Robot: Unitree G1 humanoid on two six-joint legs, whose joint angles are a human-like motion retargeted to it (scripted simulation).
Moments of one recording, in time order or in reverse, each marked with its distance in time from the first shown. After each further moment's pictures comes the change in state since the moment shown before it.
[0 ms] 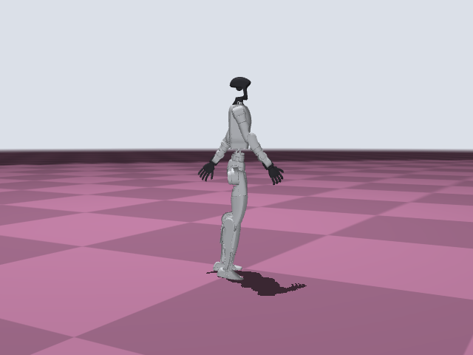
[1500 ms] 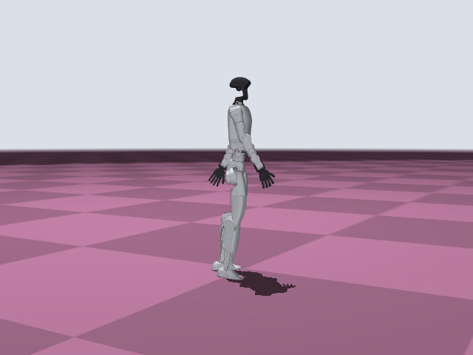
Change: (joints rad) left arm -0.114 -0.091 -0.124 0.008 -0.035 -0.067 0.083; right arm 0.094 0.020 0.011 0.039 -0.039 0.012 0.013; waist -0.051 -0.005 -0.041; left_leg -0.010 0.008 0.058 0.000 -0.019 -0.011; right_leg -0.055 0.010 0.061 0.013 0.001 -0.003
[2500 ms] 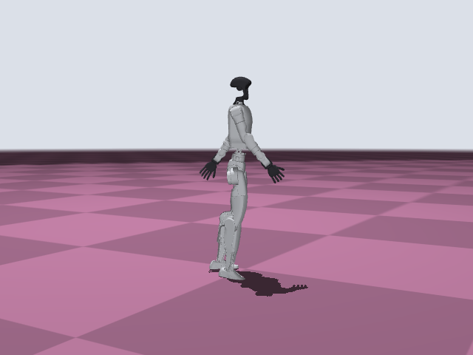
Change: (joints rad) left arm 0.168 0.071 0.119 0.000 0.061 -0.002 -0.021; right arm -0.076 0.010 -0.034 -0.126 0.104 0.024 0.003; waist -0.033 0.016 0.014; left_leg 0.042 -0.001 -0.022 -0.019 -0.013 -0.019; right_leg 0.003 -0.008 -0.024 -0.011 0.018 -0.002
